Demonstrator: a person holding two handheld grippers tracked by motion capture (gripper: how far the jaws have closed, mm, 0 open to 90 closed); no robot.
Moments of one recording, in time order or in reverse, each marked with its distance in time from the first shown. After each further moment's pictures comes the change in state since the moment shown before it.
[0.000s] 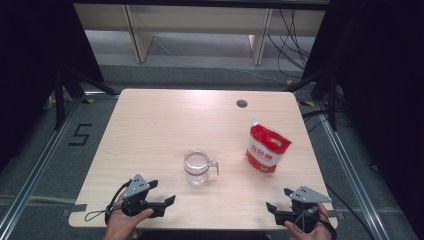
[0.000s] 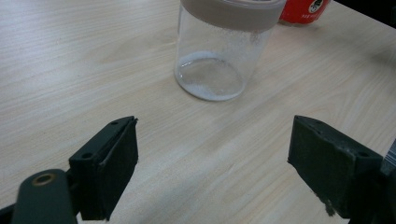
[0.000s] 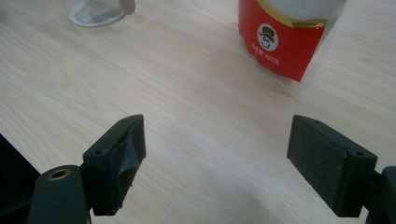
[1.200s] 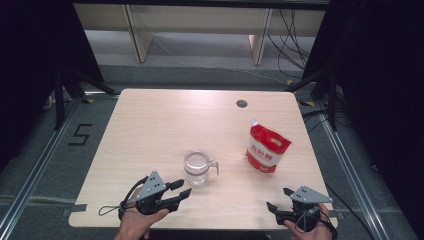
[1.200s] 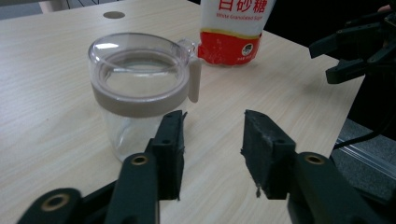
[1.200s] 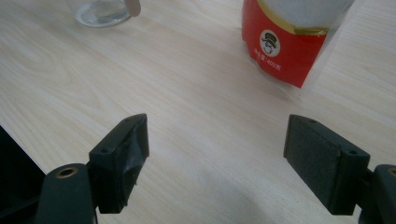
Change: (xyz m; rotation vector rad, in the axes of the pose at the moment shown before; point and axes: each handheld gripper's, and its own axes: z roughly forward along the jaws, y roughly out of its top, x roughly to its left) left arm -0.048 0.045 0.006 -0.104 -0.117 0.105; right arm -0.002 0.000 0.000 -0.014 0.025 -0.038
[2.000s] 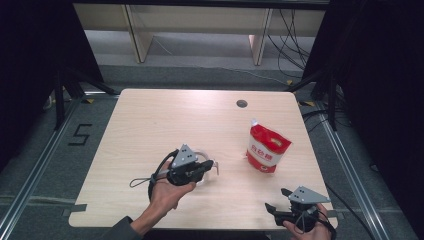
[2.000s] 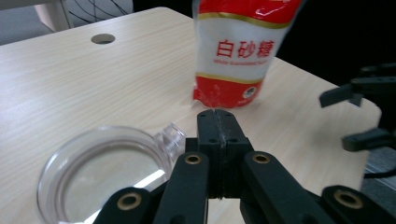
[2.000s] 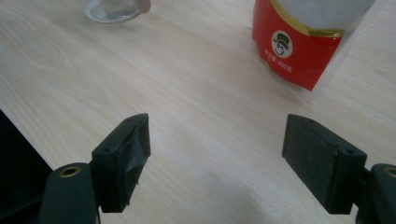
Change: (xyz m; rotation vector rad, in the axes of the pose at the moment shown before) left arm -0.004 0.068 0.071 0.052 0.026 -0.007; right arm 0.003 0.001 0.001 0.011 0.008 -0.028
